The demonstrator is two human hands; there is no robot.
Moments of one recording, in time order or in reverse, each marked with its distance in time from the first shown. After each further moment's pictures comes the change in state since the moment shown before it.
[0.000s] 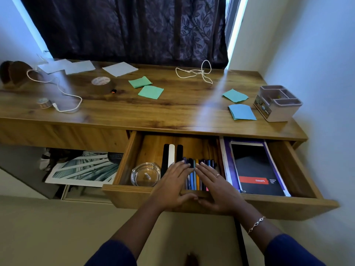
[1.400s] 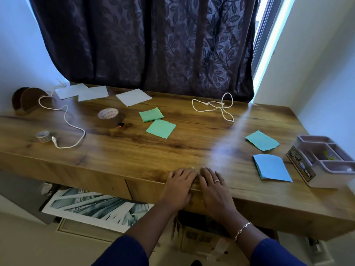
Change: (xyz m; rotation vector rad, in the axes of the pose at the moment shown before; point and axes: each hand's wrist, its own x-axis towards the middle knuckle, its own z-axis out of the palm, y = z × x) left_hand 0.165 -0.074 -0.043 0.216 0.060 -0.183; right_hand 0.185 0.077 -0.023 -0.351 0.125 0.106
